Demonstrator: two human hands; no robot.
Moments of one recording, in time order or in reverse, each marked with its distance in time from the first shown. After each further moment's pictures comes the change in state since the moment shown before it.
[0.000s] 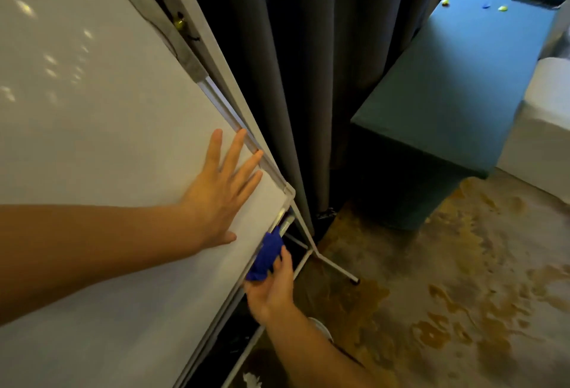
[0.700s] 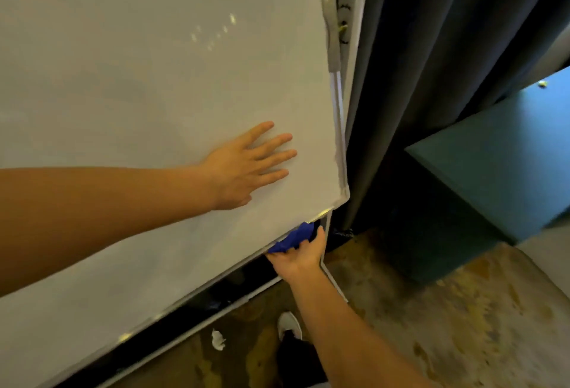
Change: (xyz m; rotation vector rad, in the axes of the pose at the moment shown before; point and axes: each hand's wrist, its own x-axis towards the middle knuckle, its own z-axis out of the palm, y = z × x) left_hand -0.129 0.012 -0.055 -0.089 -0.150 -0.001; right_hand -0.061 -0.028 -0.031 -0.258 0.025 0.246
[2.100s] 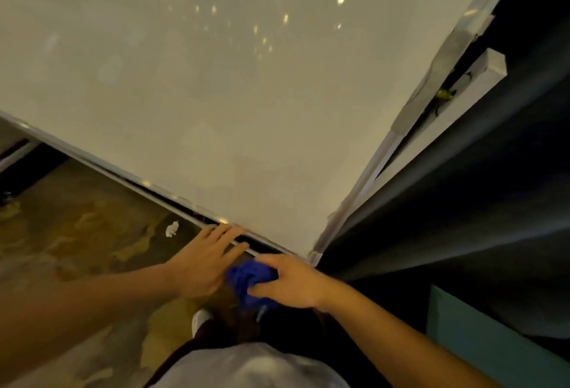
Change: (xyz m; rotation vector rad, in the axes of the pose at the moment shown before) left_hand 0.095 0.264 -0.078 -1.122 -0.135 -1.034; right_hand -0.041 -0.210 0.073 -2.598 -1.182 0.411
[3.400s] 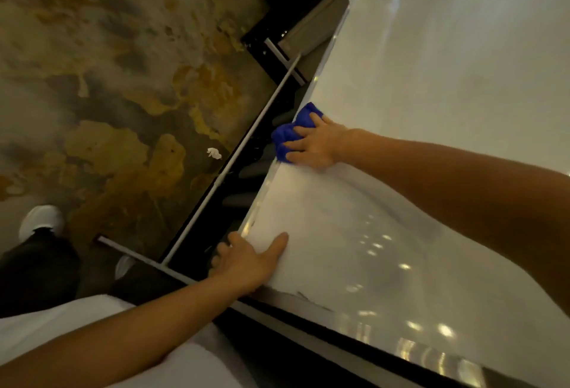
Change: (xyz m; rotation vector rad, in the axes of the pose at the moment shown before) left_hand 0.170 0.151 -0.019 -1.953 0.978 -1.991; right_hand 0.177 -0.189 0.005 -2.843 -0.558 -0.978
